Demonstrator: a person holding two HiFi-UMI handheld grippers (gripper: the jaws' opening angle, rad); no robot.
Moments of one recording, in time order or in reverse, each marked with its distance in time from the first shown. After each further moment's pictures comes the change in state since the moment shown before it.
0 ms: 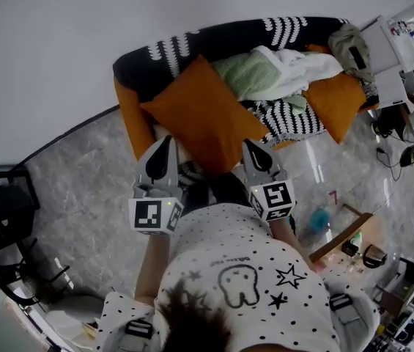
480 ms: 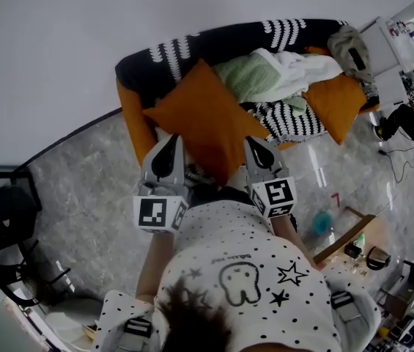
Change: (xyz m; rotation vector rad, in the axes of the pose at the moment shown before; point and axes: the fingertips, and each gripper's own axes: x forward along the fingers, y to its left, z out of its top) left arm -0.004 -0.025 0.009 0.021 -0.030 -0.042; right arm -0.011 -0.004 0.004 -0.016 -0.042 -0.005
